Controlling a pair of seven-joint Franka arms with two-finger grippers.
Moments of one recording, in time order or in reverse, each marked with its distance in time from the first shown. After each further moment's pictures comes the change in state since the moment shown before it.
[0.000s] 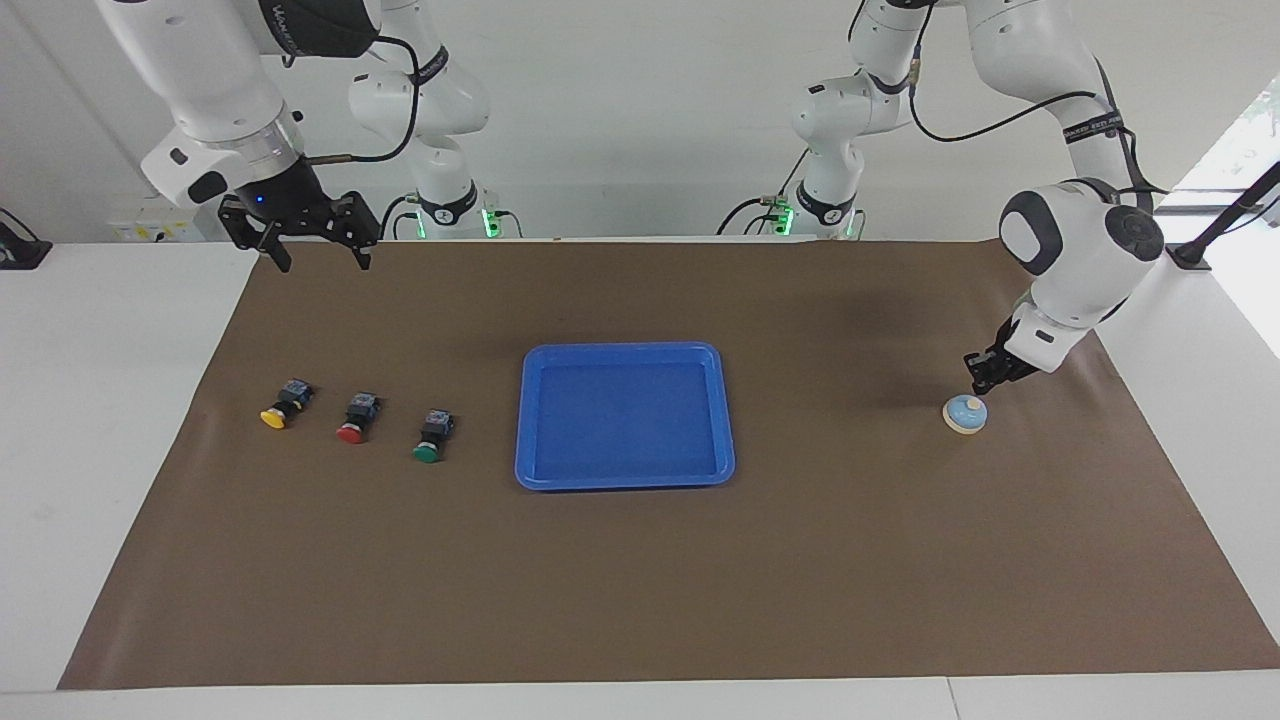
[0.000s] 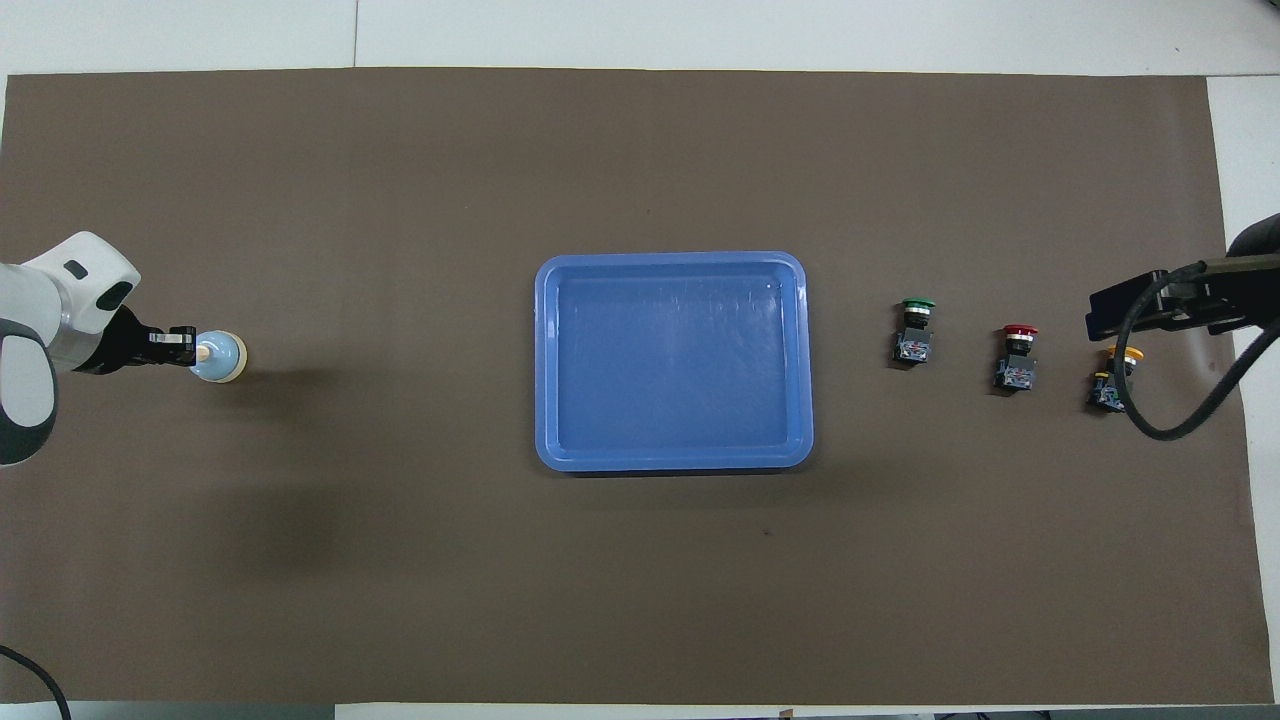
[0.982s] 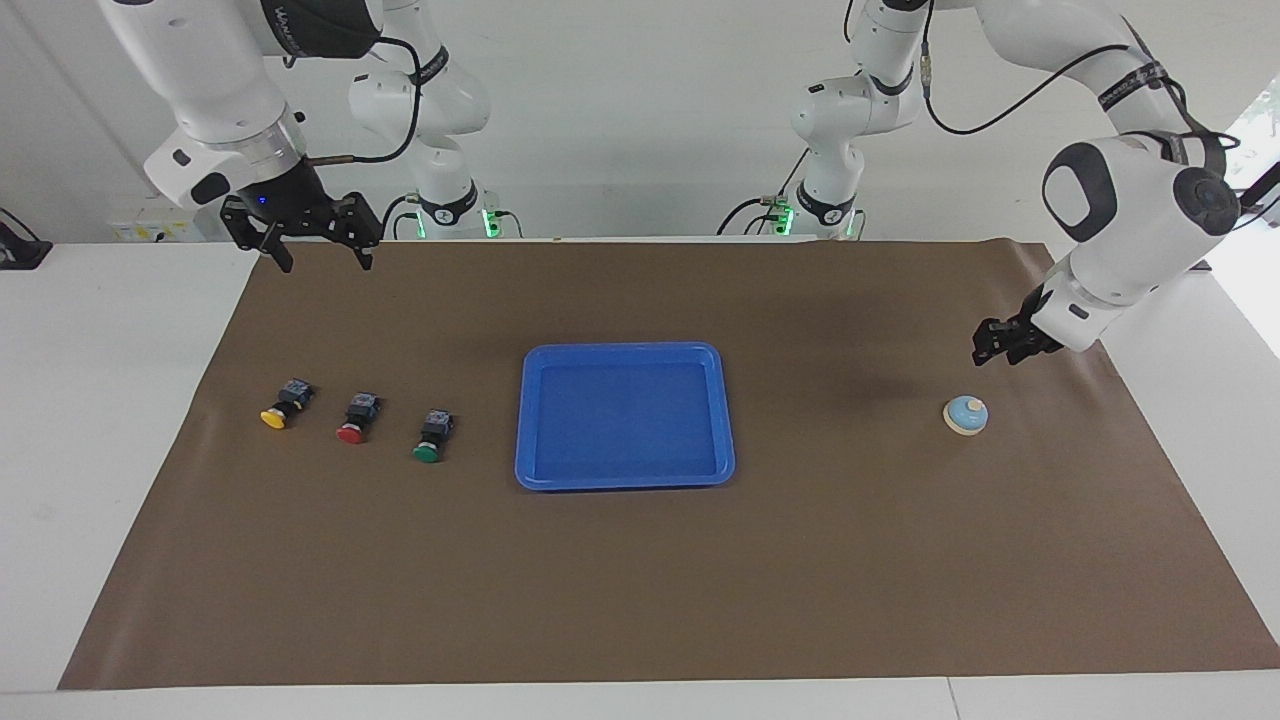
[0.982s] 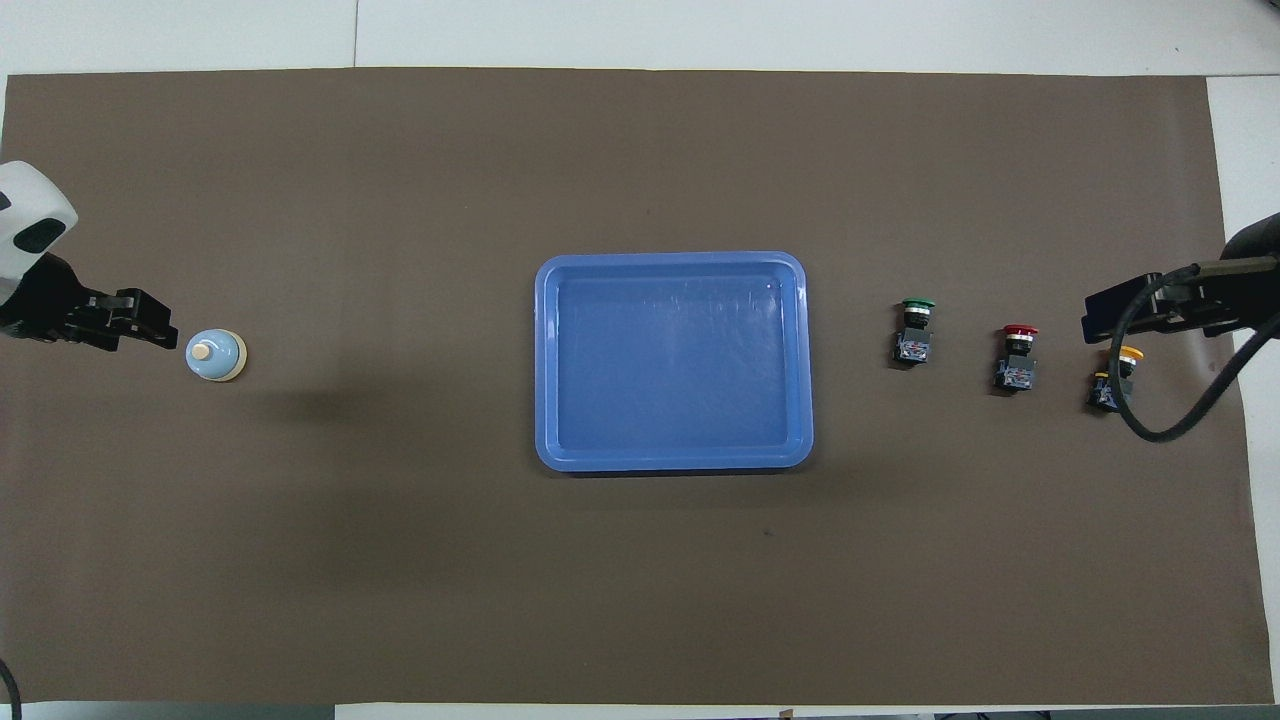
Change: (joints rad) left arm -0.038 -0.049 -0.020 0.320 0.000 -0.491 0.004; right arm 0.001 -0.002 0.003 -0.014 0.000 0.004 0.000
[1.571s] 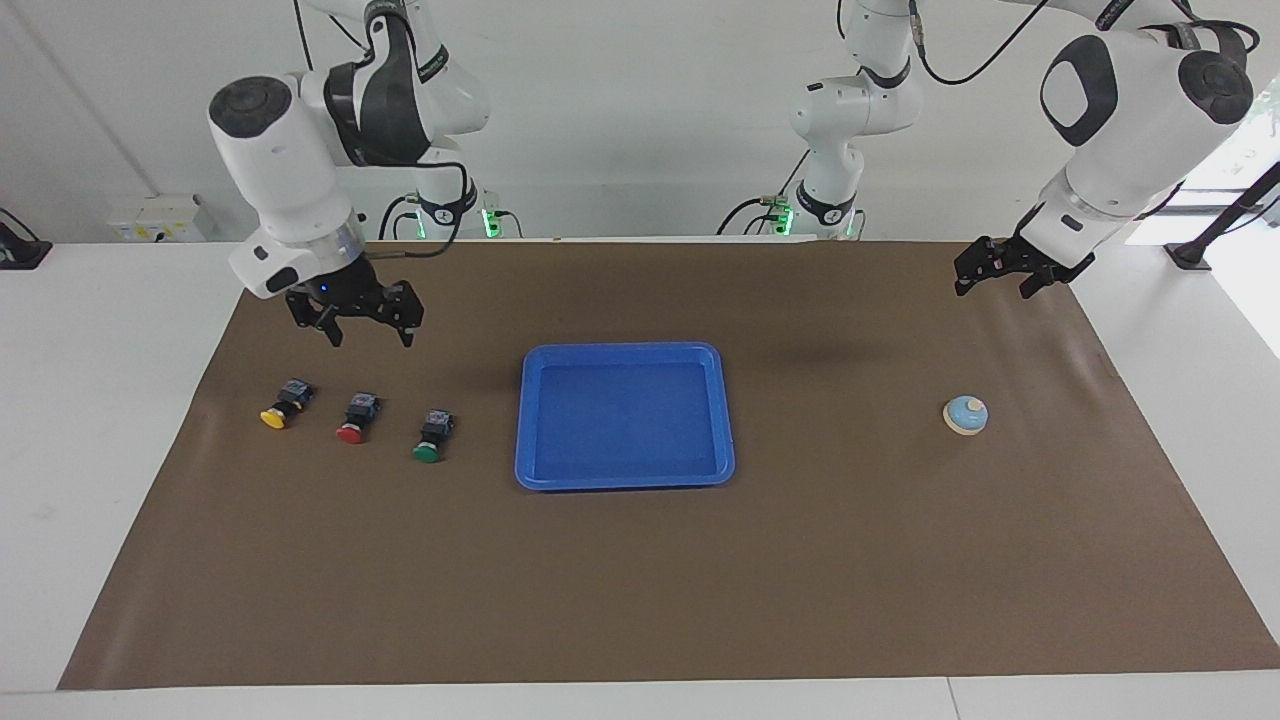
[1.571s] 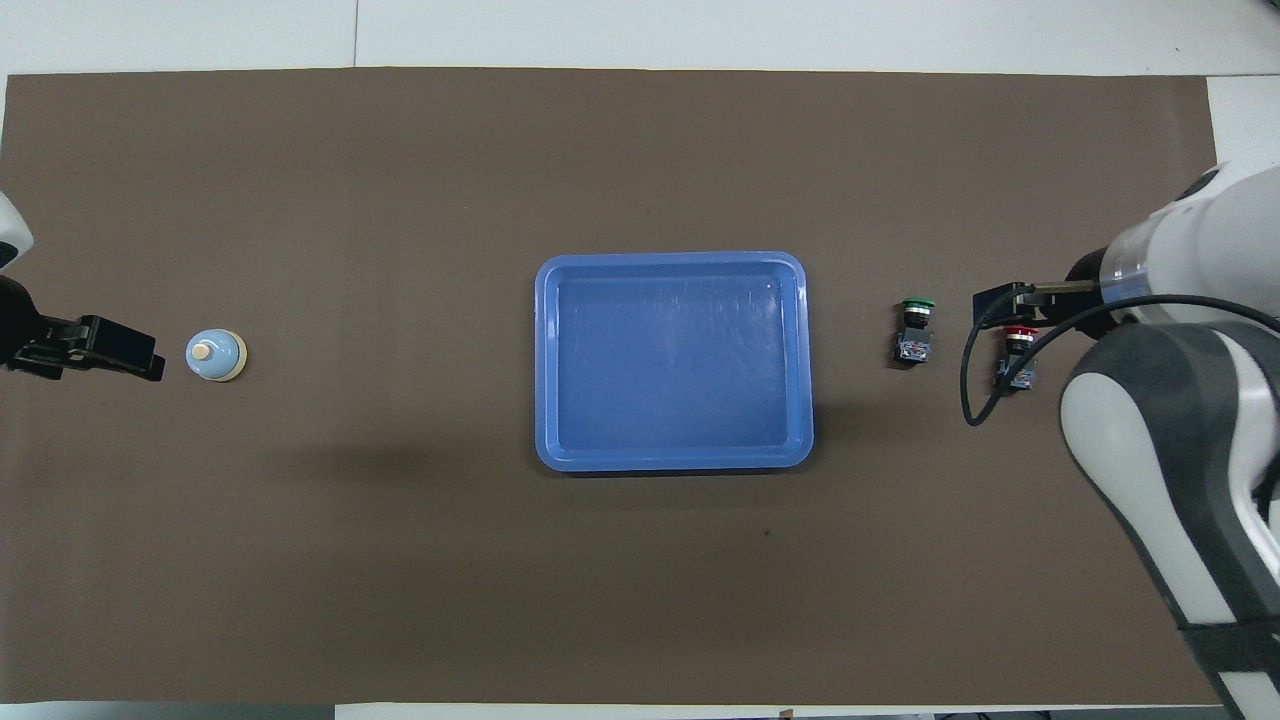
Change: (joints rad) left arm -0.041 -0.117 0.000 0.015 0.000 -0.146 -0.004; right arm 0.013 0.026 0.026 -0.365 0.003 0.489 0.127
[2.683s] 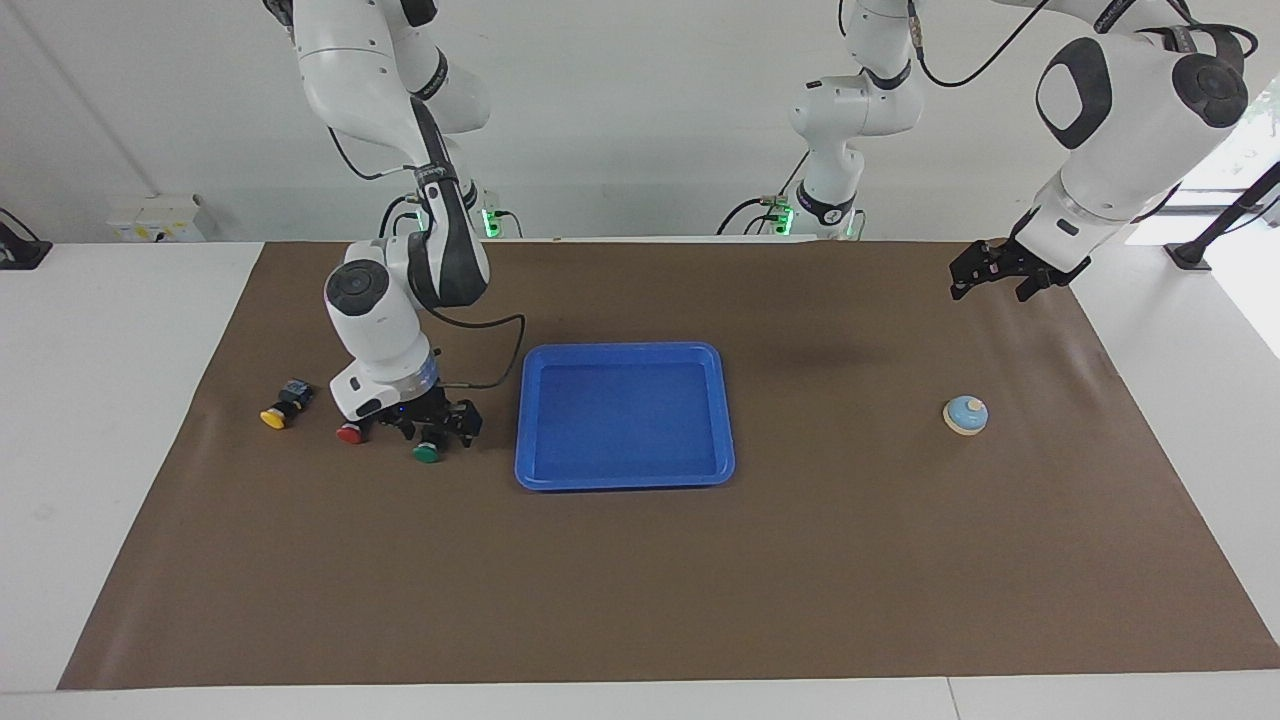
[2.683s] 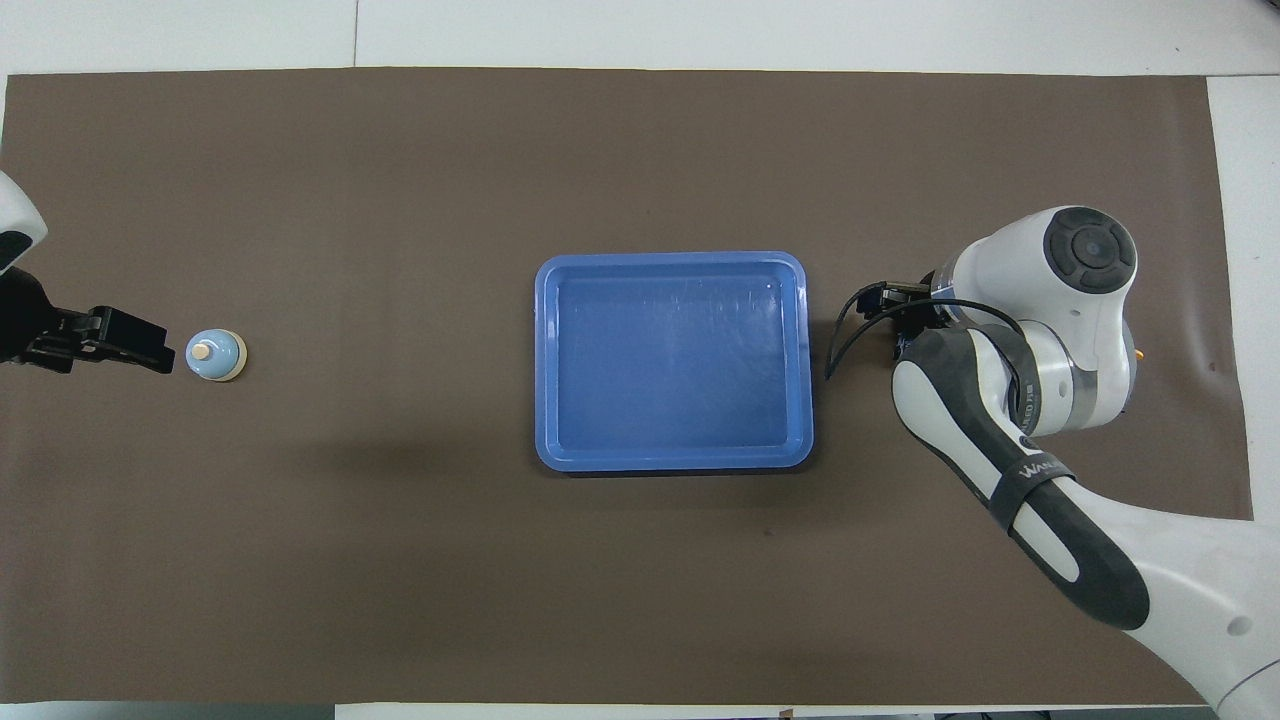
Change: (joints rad) left arm -0.081 0.012 0.062 0.013 0.000 0.000 -0.030; right arm 0.065 0.283 -0.012 -0.084 0.000 0.382 0.184
